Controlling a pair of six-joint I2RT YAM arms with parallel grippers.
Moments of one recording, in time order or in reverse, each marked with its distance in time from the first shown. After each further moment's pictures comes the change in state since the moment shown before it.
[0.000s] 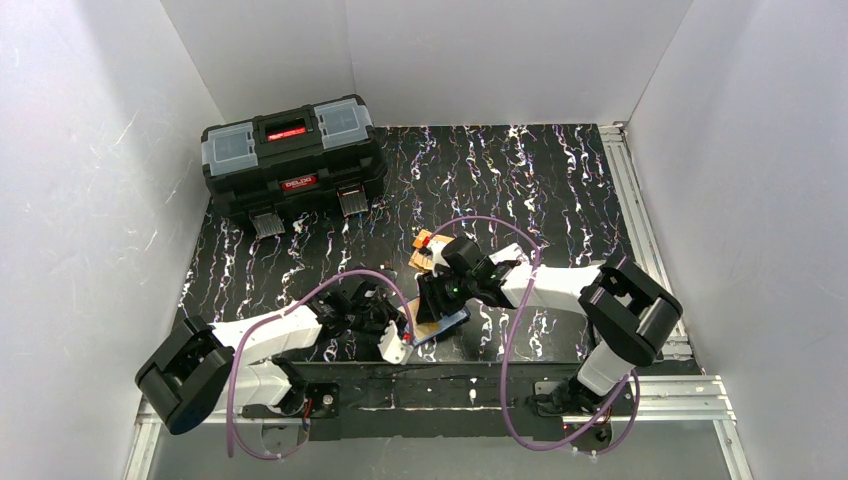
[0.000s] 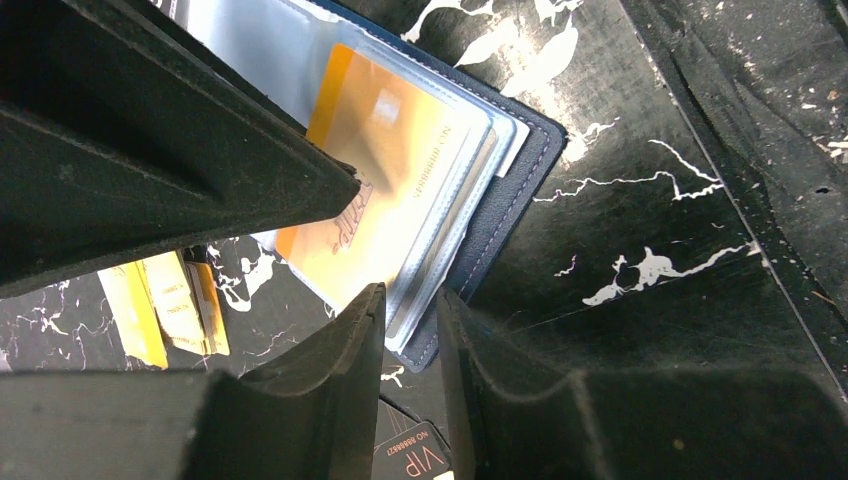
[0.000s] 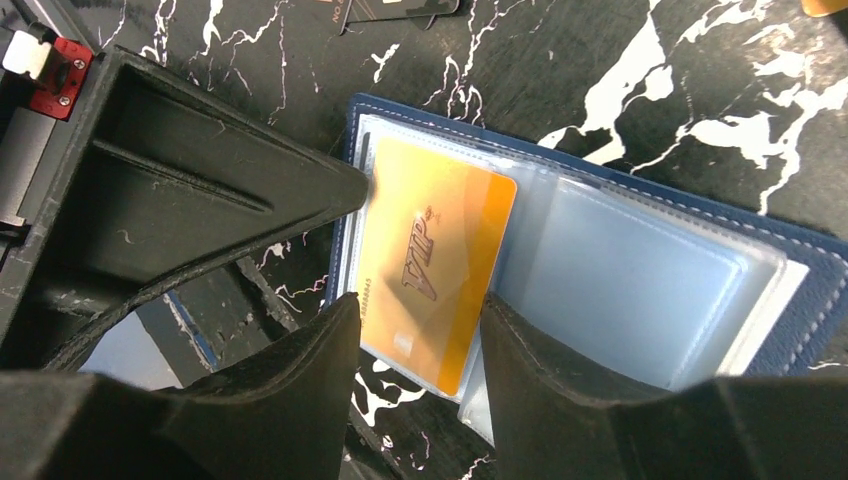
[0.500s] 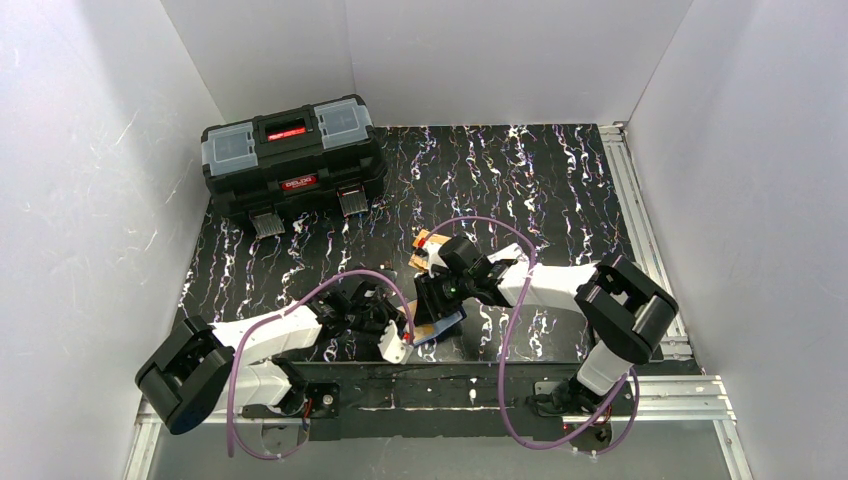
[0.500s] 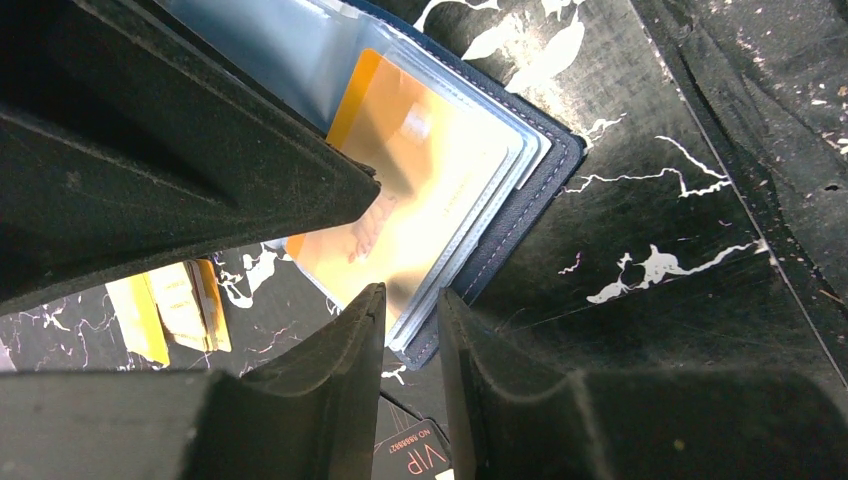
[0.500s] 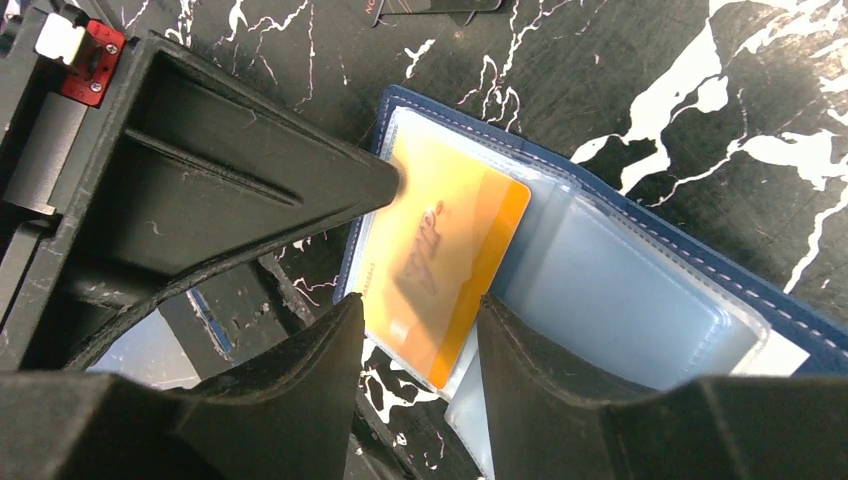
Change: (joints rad) left arm 0.000 -0.001 -0.006 0.016 -0.005 0.003; right arm 0.009 0.022 0.023 -0.004 -0.055 -0.006
